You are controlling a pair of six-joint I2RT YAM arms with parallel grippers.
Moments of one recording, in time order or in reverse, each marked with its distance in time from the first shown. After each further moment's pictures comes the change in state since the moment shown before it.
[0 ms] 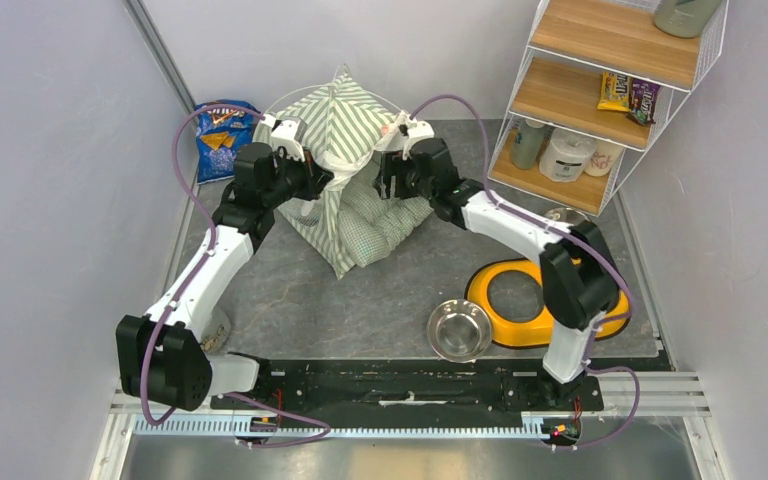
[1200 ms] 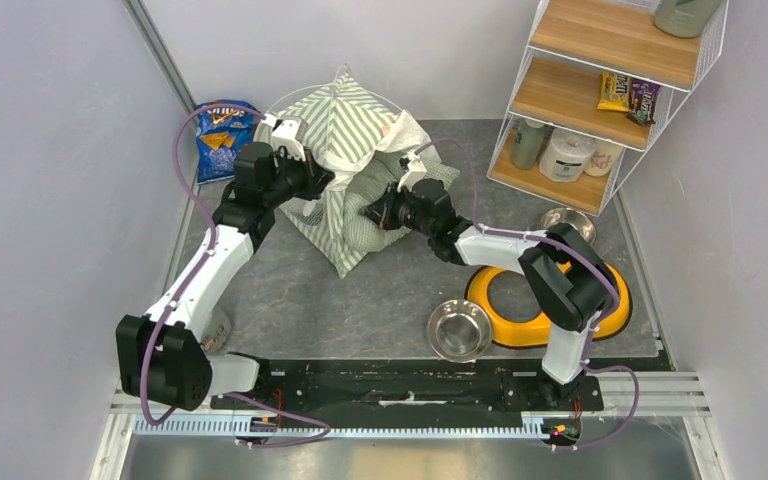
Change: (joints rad) left arm -0.001 0.001 0.005 -0.005 0.006 0.000; right arm 0.066 -0.036 -0.317 0.446 -0.251 0.245
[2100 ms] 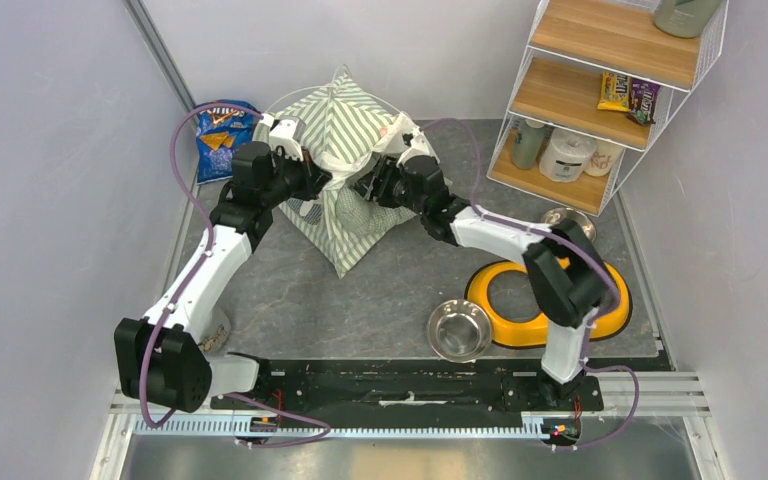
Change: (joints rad) left arm 0.005 -0.009 0.011 -0.038 -0.008 0.000; right arm -0.010 0.068 0.200 -0.085 0.122 0.211
